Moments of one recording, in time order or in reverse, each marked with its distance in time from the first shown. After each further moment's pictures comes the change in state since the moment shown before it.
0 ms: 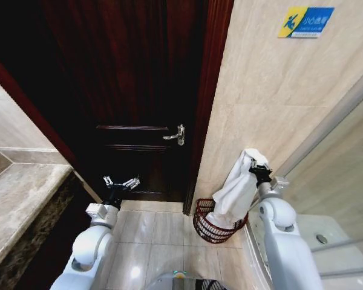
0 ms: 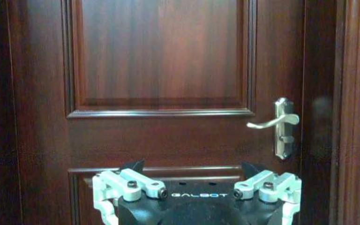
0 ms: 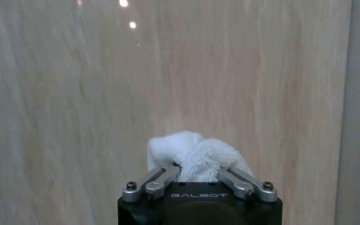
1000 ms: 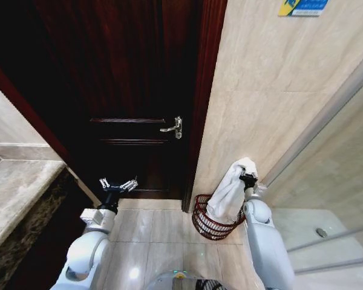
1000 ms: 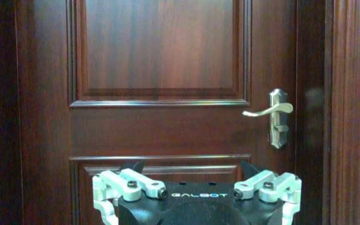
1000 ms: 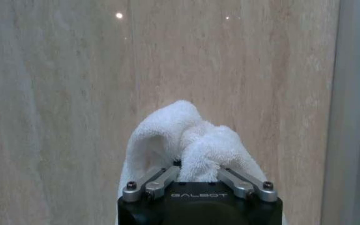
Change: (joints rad) left arm 0.048 -0.013 -0.028 -0.033 -0.002 -0.041 0.003; right arm 0.109 0.068 -0.007 -0.345 -0.109 0.199 -0.046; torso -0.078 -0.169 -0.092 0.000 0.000
